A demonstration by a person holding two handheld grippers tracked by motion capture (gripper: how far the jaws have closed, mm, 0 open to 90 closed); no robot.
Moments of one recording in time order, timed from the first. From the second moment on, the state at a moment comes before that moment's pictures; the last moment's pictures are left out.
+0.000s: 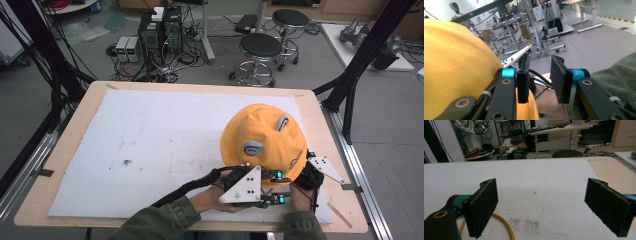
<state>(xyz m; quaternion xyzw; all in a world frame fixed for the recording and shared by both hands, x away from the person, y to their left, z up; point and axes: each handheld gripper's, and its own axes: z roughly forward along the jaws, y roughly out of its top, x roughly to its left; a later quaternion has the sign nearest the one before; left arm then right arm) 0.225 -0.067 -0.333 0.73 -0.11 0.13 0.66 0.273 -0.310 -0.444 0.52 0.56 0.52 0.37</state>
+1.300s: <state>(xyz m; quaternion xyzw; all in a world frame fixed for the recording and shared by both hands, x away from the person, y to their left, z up) 0.241 0.067 -0.276 0.57 0.07 0.17 0.80 0.273 -0.309 -0.444 0.52 0.56 0.52 0.37</state>
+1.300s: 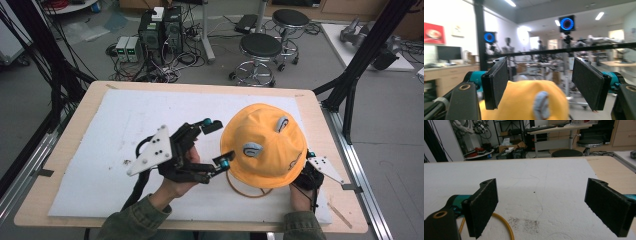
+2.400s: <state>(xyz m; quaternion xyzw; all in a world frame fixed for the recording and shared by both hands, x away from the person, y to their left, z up) 0.254 0.202 -0.313 0.54 0.24 0.33 0.74 0.273 -0.310 -0.445 0.53 0.56 0.52 0.37</state>
